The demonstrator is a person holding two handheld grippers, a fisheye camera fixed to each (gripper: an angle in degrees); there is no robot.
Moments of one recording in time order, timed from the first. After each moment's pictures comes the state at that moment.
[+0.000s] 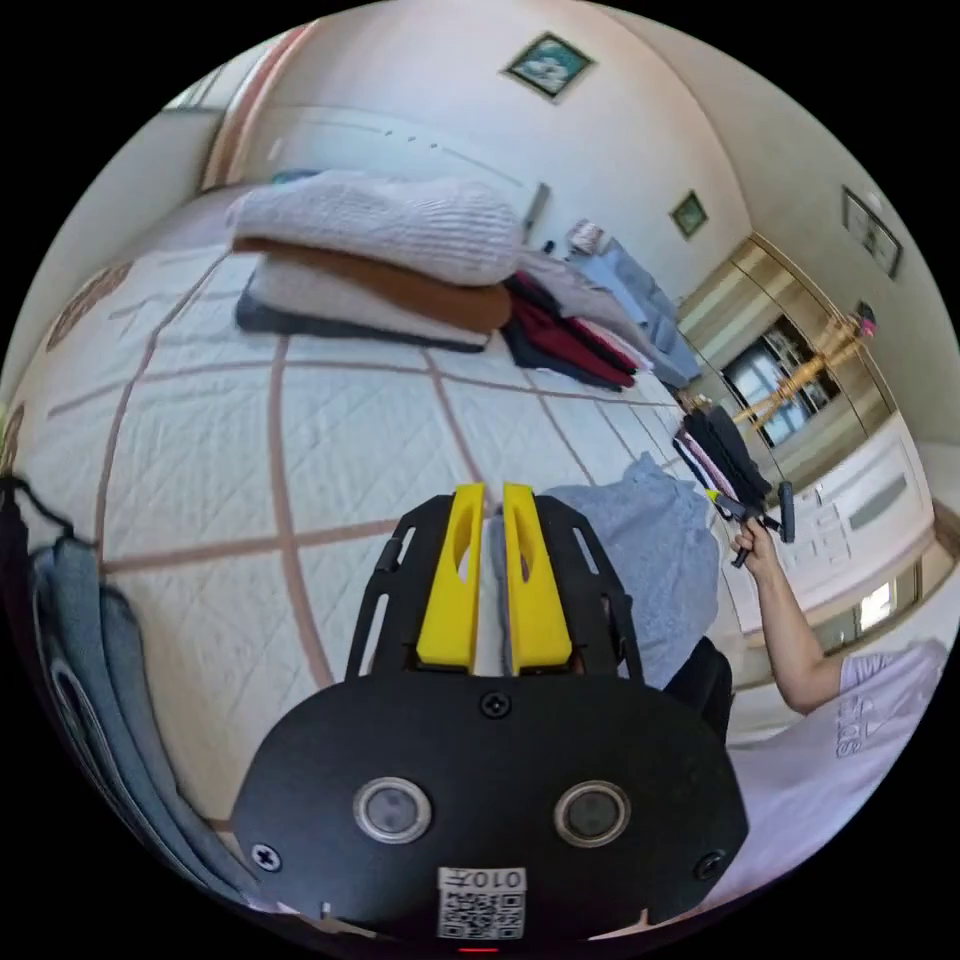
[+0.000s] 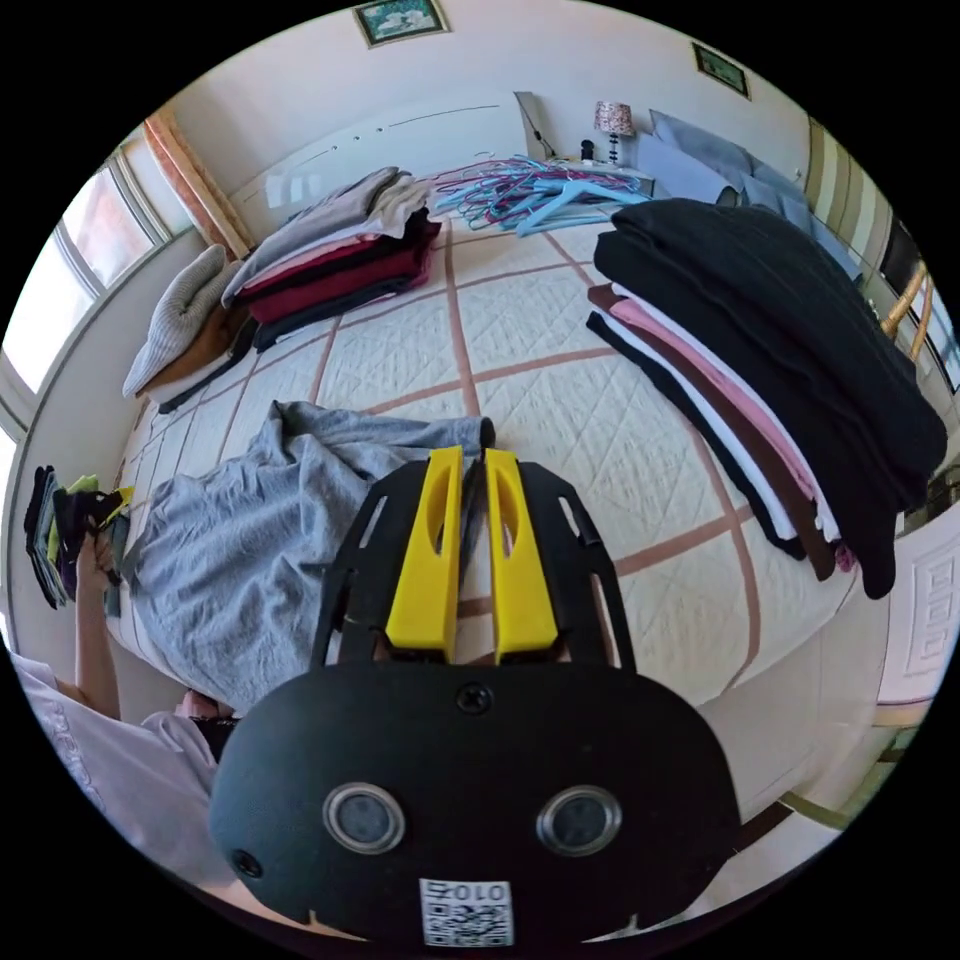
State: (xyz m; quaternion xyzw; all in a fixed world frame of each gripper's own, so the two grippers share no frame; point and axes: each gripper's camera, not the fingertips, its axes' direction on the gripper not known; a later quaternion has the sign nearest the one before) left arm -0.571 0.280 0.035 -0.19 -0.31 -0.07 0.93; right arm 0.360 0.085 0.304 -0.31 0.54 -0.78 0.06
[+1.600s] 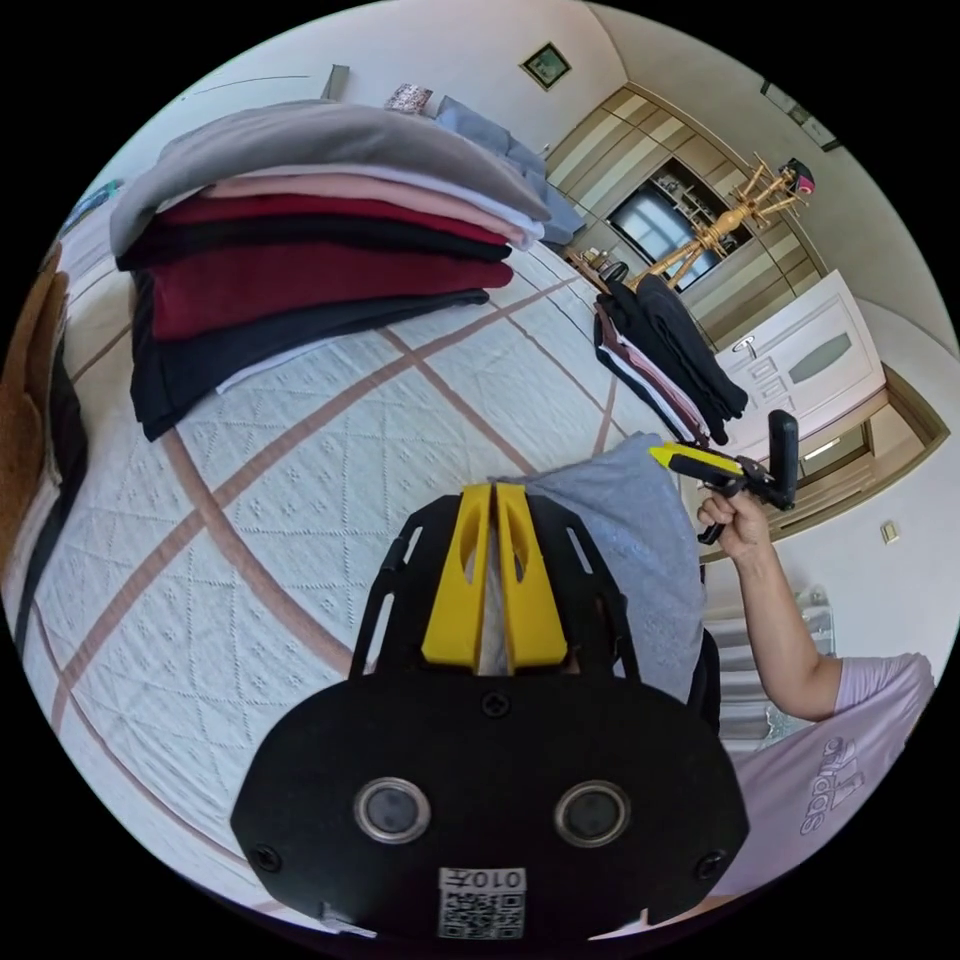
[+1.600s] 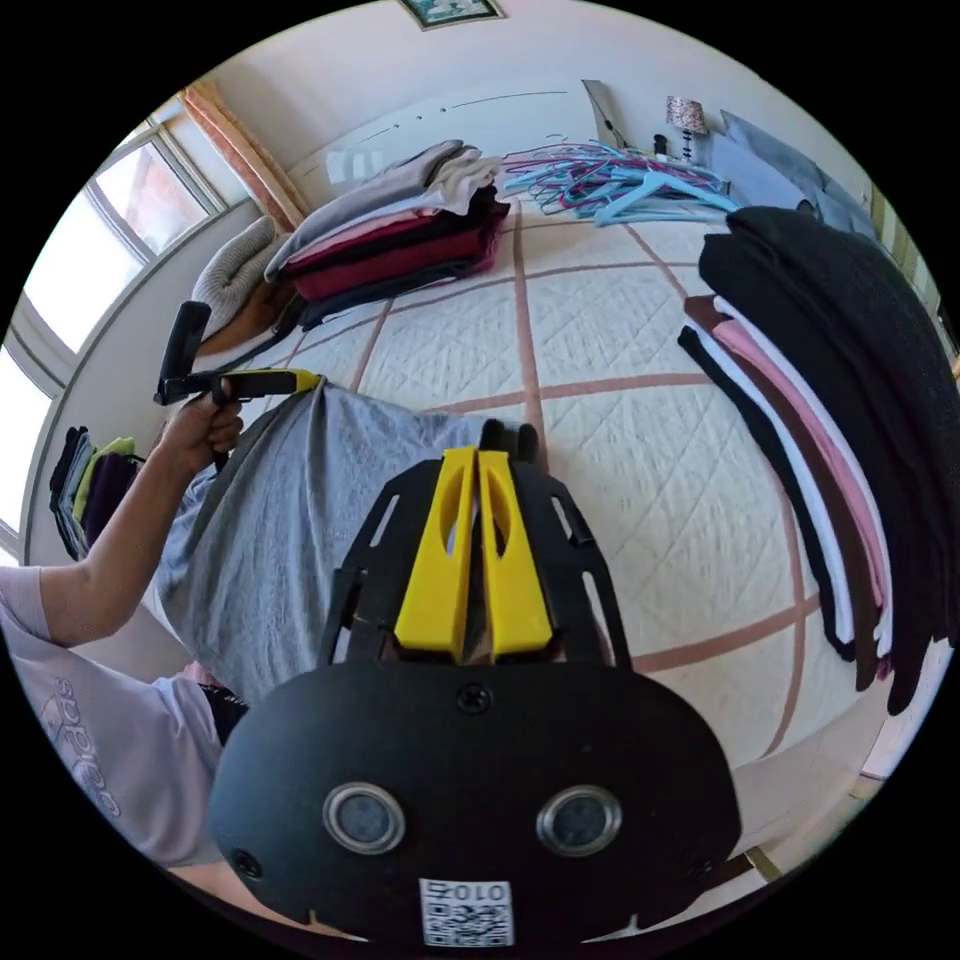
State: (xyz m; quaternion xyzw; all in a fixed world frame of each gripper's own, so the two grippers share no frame) left arm -0.594 0.197 0.458 -0.39 -0.13 0.03 0.91; right arm 0.381 0.048 0.351 -0.39 0.53 -0.75 0.04
